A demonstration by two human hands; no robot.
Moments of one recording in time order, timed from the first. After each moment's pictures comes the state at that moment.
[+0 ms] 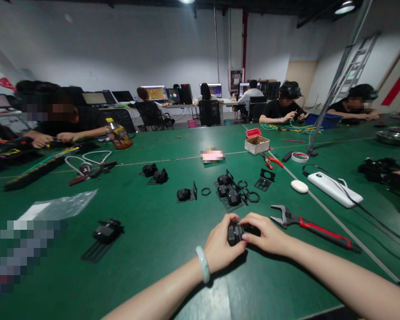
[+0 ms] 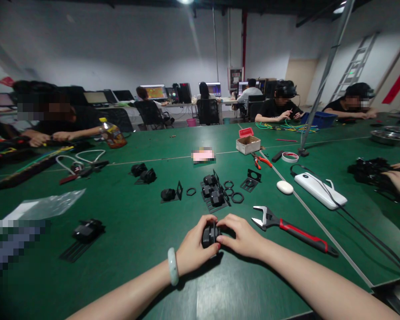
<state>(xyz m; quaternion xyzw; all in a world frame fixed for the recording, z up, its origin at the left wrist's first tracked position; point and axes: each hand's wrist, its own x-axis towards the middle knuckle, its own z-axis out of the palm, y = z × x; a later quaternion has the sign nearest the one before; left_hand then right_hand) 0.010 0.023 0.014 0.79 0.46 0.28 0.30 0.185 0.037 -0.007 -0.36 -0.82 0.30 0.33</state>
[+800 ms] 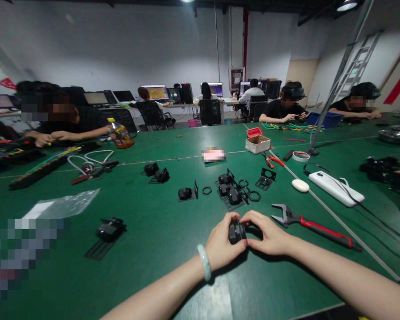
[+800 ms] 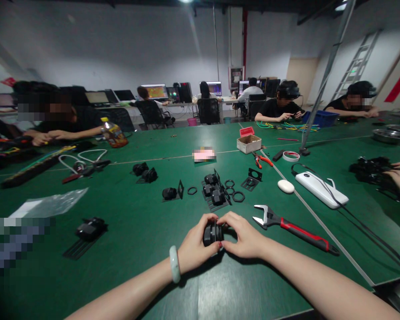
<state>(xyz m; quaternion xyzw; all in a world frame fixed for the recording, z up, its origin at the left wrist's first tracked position) 0.008 0.024 0.012 0.80 0.46 0.27 0.29 0.185 0.033 -0.006 -0.32 -0.83 0.30 0.35</state>
